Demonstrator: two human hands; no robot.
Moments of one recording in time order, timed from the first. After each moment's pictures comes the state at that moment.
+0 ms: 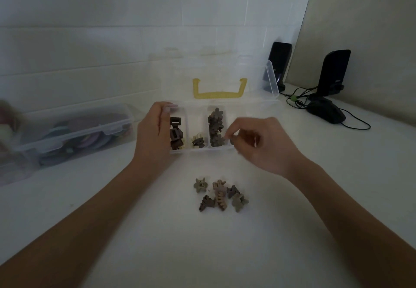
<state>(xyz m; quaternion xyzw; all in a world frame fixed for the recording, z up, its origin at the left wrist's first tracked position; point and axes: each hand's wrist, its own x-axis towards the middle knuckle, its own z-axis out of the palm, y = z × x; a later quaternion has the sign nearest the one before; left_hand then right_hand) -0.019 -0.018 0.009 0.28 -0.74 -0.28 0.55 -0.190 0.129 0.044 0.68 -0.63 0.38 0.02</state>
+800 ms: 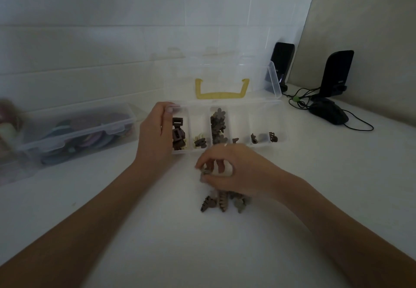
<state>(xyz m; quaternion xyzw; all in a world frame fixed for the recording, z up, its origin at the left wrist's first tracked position) -0.020 -0.020 0.007 0.27 -0.74 -0.28 0.55 -0.155 0.121 0.026 0.76 -0.59 0.26 -0.10</state>
